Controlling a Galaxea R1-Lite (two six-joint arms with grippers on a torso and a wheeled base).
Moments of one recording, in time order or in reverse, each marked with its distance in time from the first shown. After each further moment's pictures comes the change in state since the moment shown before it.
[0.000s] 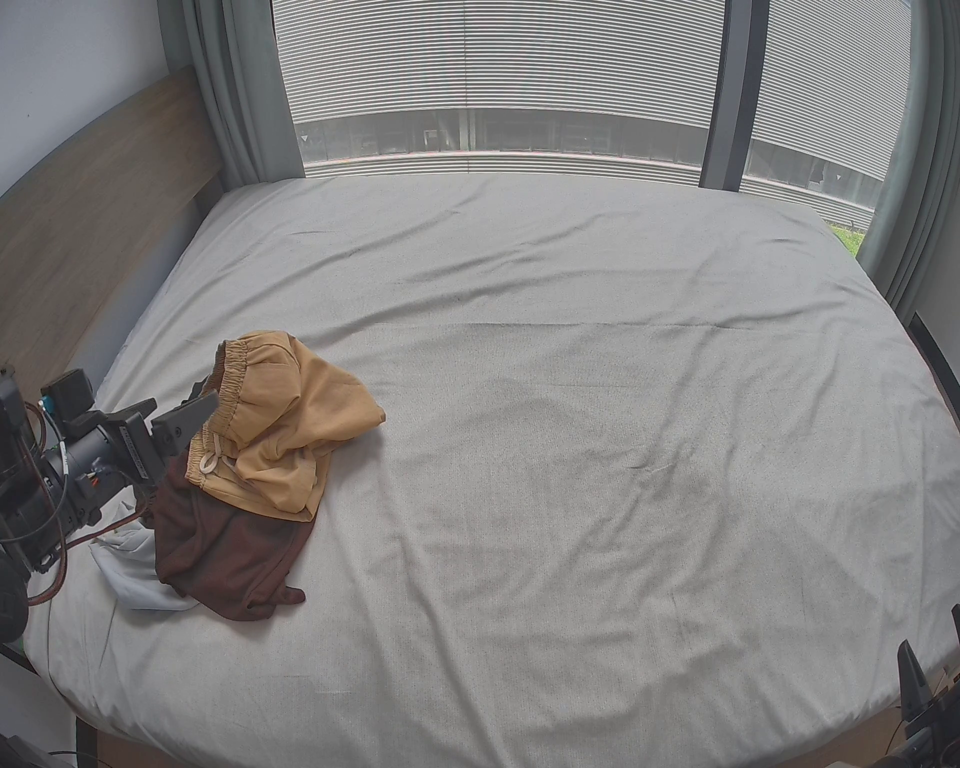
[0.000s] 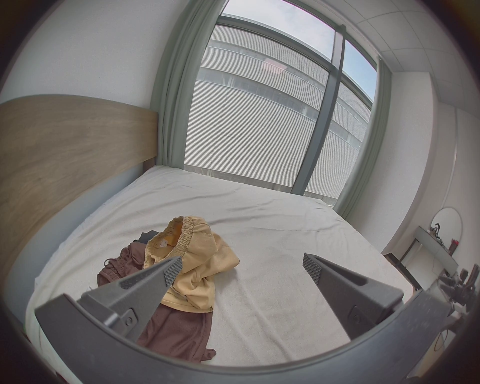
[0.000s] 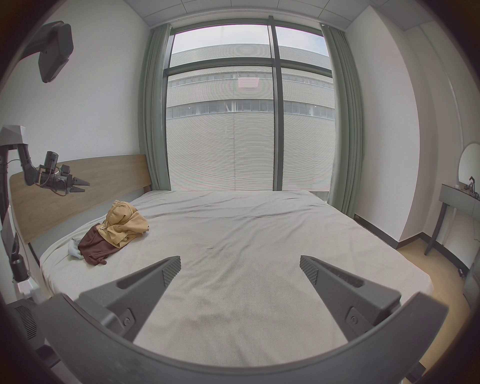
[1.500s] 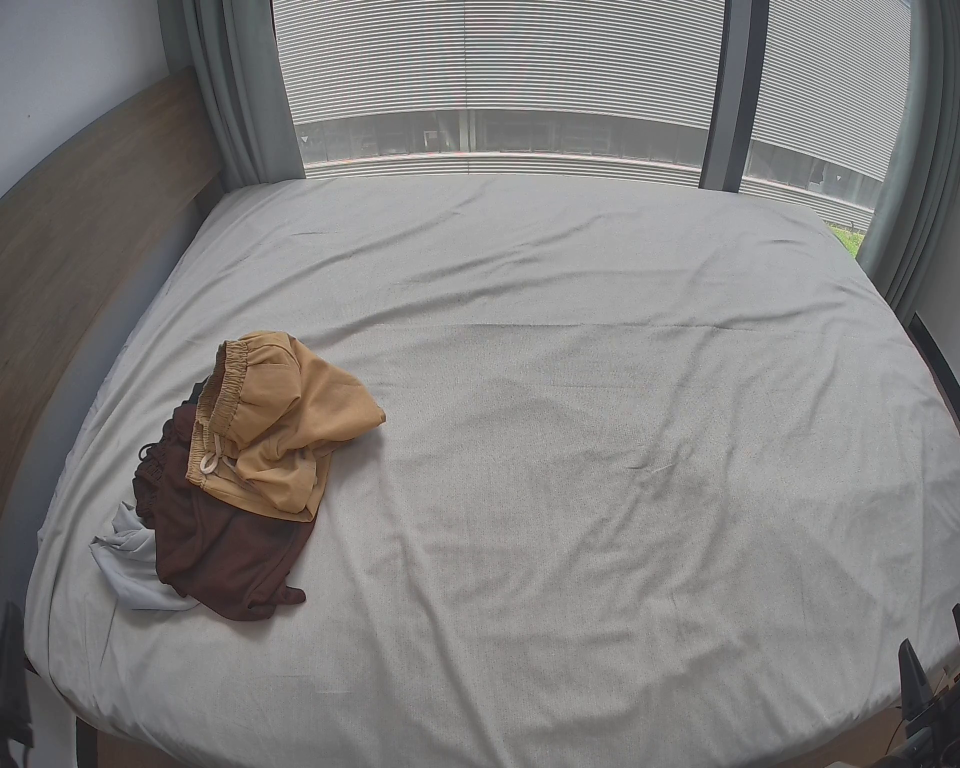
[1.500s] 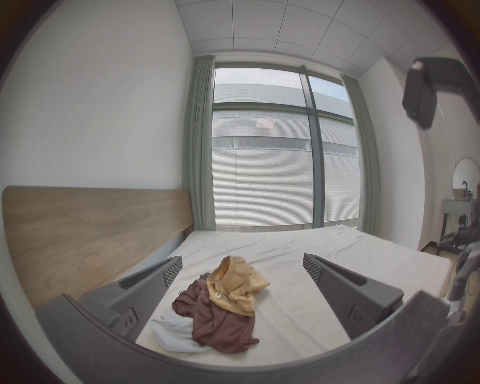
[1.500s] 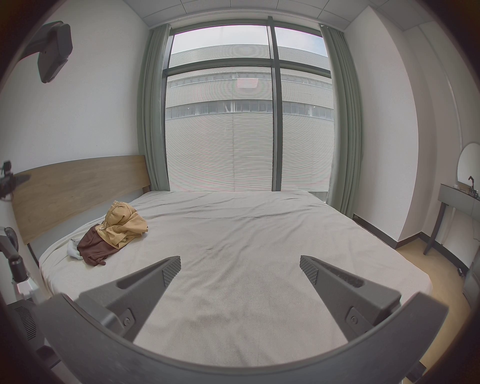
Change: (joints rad) left arm -0.002 -1.284 0.247 0.668 0.229 0.187; right arm -0.002 0.000 0.000 -0.001 -0.005 0.002
